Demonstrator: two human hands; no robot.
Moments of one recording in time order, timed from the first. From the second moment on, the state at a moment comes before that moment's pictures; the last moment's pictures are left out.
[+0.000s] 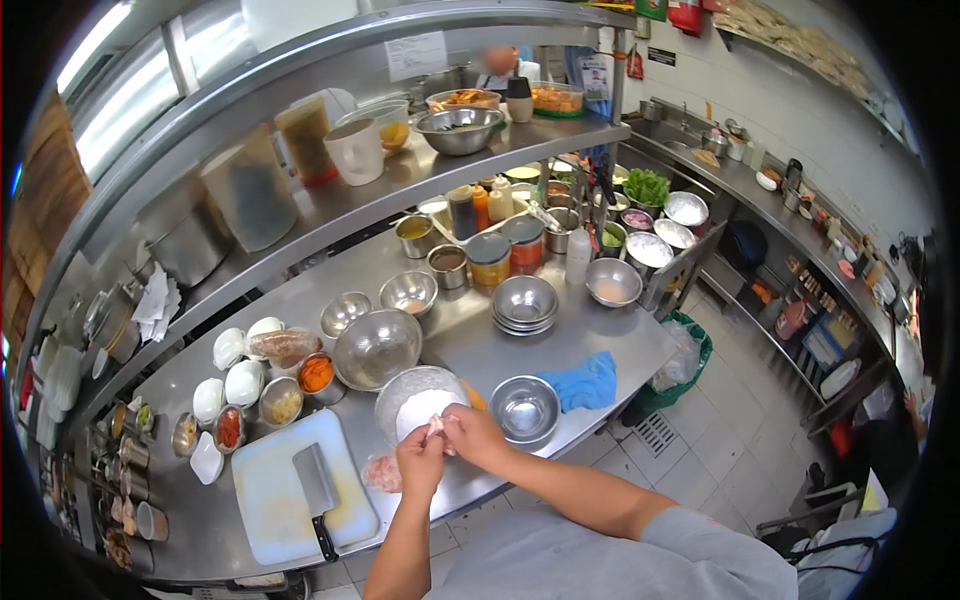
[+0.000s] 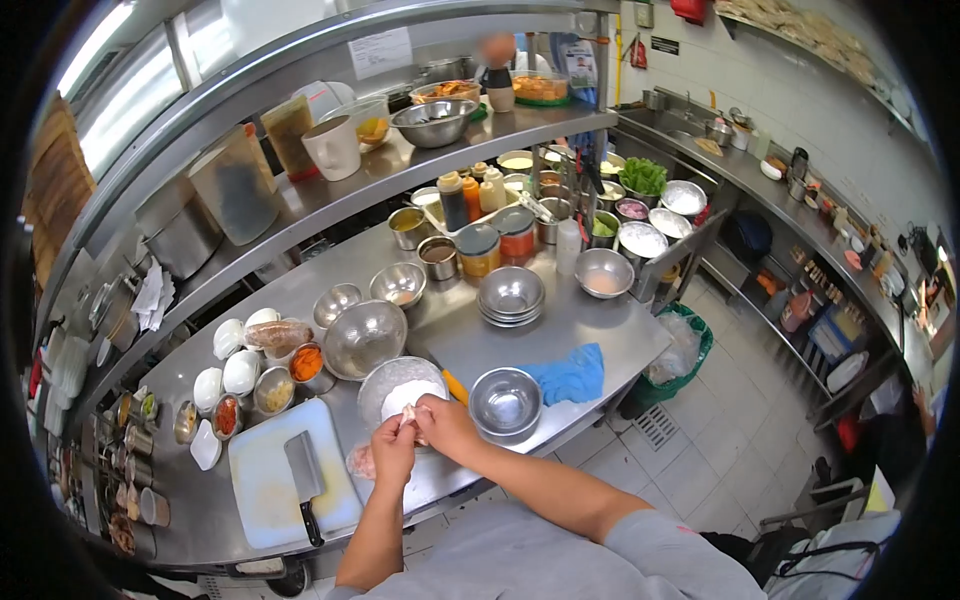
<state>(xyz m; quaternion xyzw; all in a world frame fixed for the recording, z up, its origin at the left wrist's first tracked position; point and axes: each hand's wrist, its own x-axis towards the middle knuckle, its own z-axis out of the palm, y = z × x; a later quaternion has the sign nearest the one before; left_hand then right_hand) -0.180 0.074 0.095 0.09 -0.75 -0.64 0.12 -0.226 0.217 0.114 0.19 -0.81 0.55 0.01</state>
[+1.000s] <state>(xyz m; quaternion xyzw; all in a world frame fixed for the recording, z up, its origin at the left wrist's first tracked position) -0.182 0.045 0.080 0.02 -0.71 -0.70 0.00 -0.241 0.235 0.113 0.37 -0.83 0.40 -0.10</state>
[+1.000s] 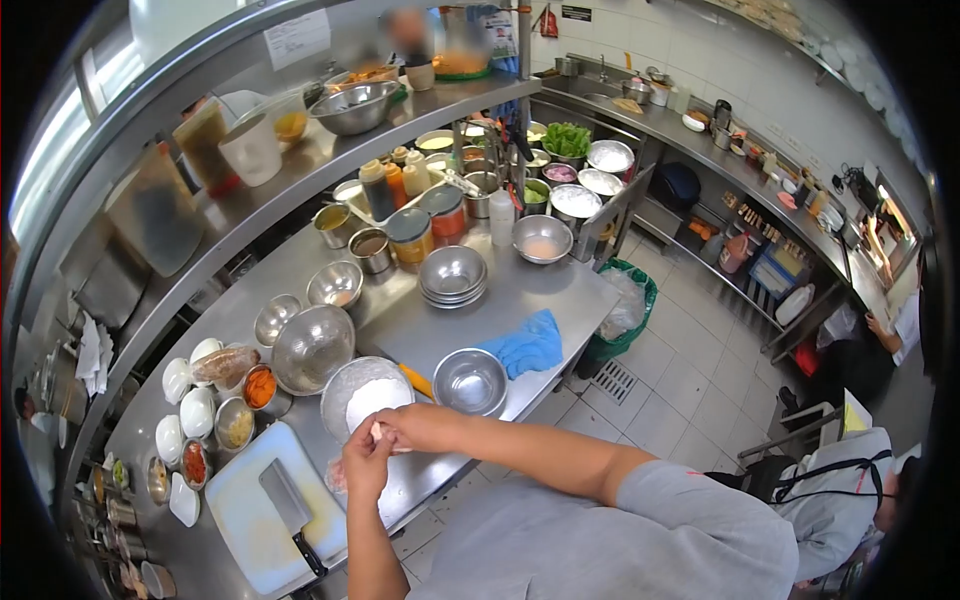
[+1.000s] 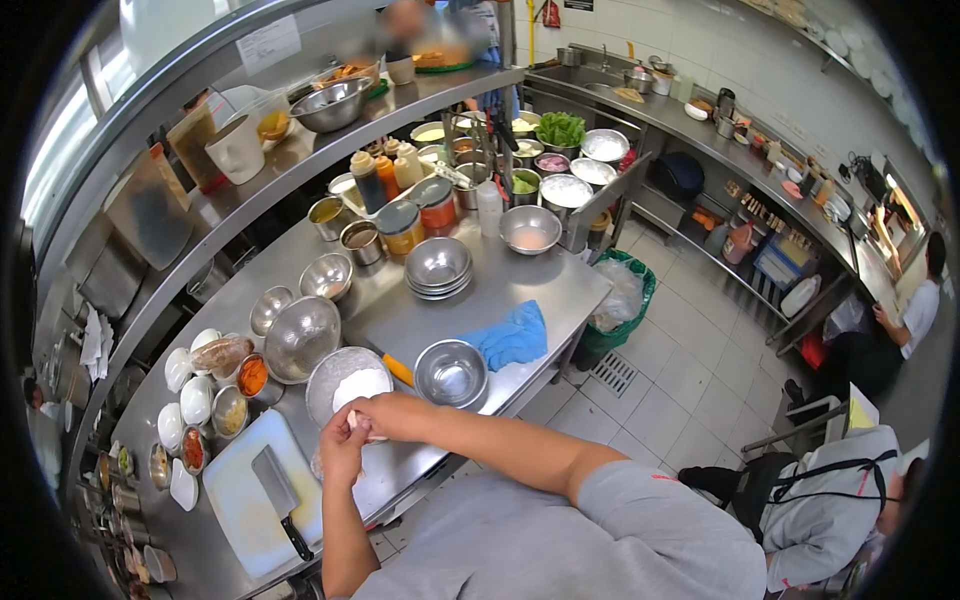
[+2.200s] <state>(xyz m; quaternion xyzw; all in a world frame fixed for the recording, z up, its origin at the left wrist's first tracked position) -0.206 0.052 0.144 0.09 -0.56 -0.81 0.15 -0.256 0.217 0.123 0.17 -0.77 0.62 -0.01</state>
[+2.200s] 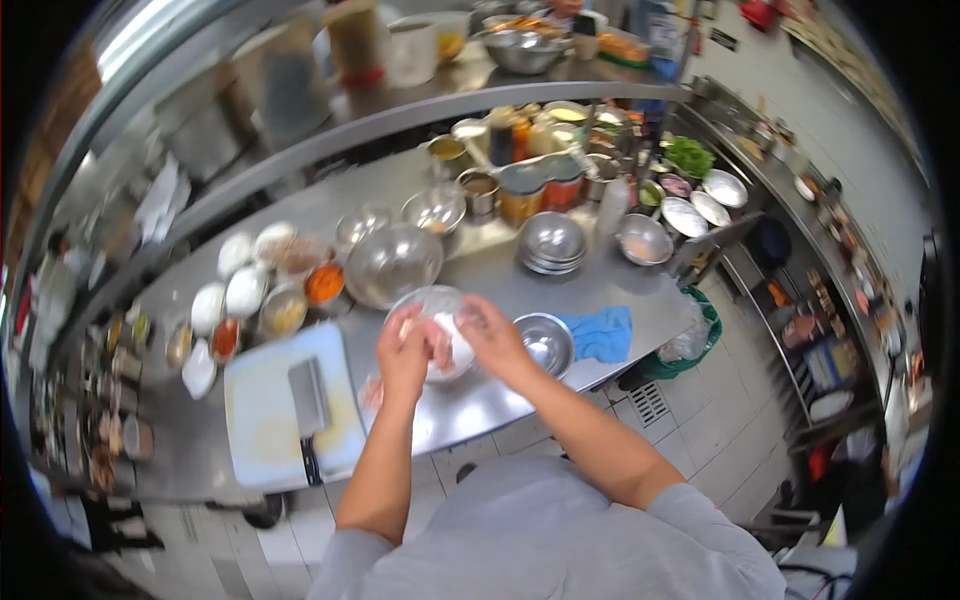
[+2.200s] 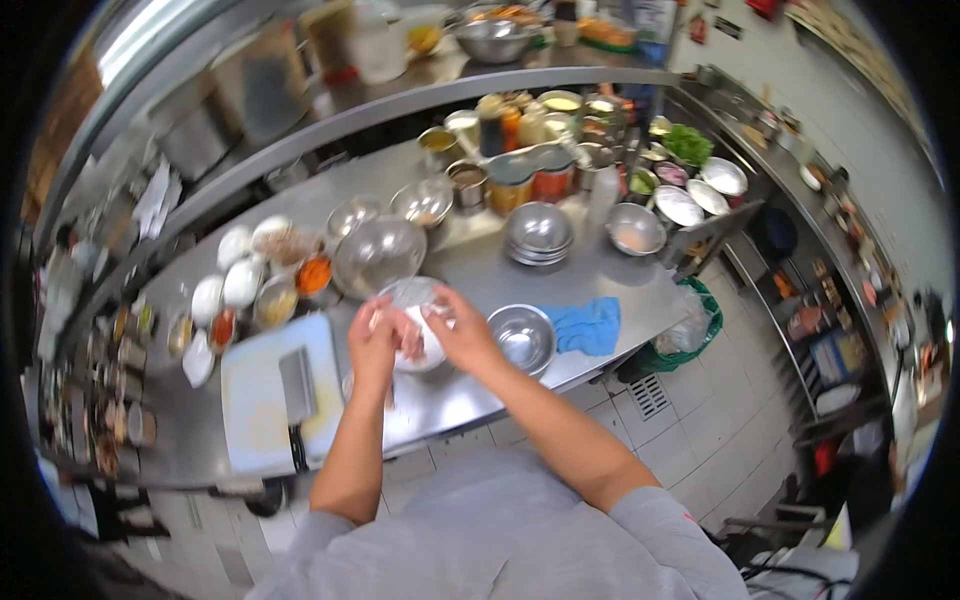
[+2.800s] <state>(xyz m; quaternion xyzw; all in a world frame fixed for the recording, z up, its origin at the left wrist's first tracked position) -0.189 0.049 0.125 0.11 -0.71 -0.66 0.24 -0.239 0.178 0.123 0.35 -0.82 0.46 0.05</state>
